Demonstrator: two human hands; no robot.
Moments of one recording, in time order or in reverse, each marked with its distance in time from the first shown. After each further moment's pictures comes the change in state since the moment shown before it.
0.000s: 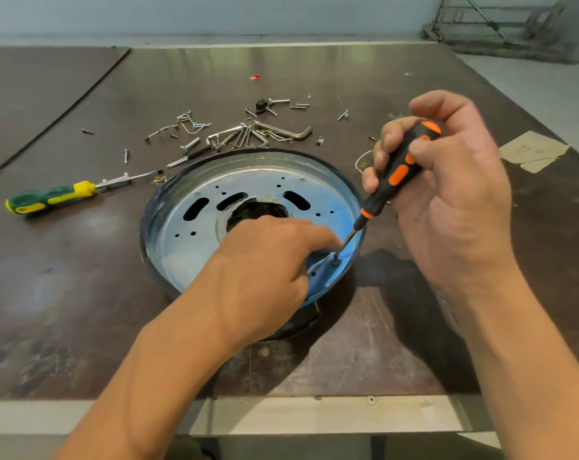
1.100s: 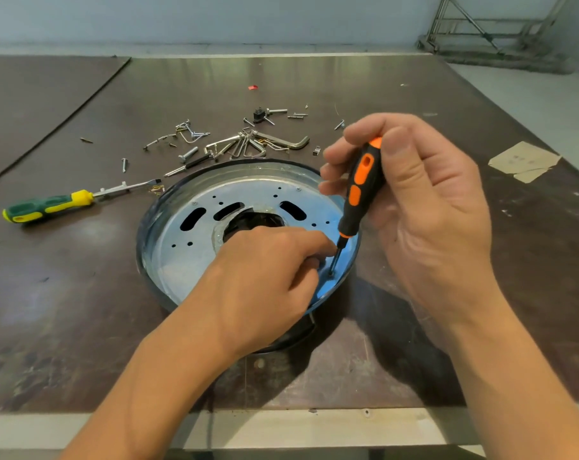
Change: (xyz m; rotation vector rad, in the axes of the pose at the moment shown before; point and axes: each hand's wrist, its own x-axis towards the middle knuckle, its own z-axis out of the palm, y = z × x) left_hand 0.001 -0.002 0.006 -0.045 0.053 0.007; right_hand -0.009 0.003 0.006 -0.205 -0.189 -0.105
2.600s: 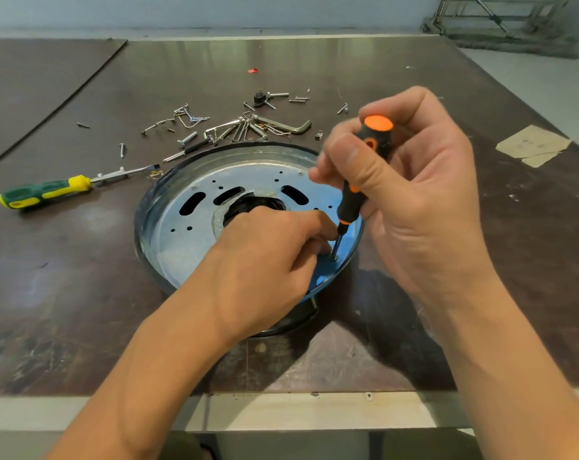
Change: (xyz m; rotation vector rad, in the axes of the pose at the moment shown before) left_hand 0.001 0.001 0.000 -0.065 0.007 -0.006; right_hand -0.002 -0.001 0.012 0.029 0.031 0.025
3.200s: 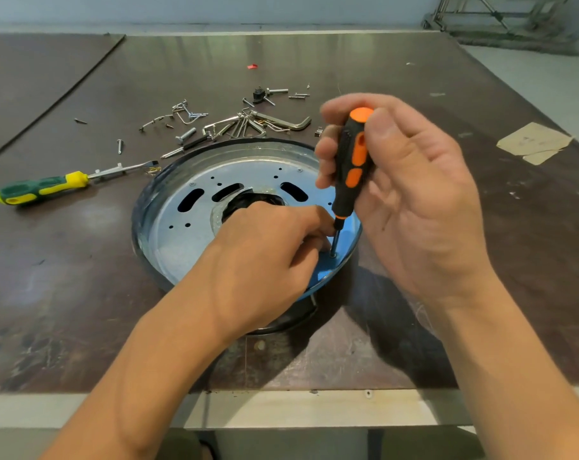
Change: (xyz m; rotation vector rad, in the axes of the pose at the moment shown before) left_hand 0.001 -0.001 0.001 0.008 0.009 -0.008; right_hand -0.002 0.000 -0.002 0.102 -0.054 0.094
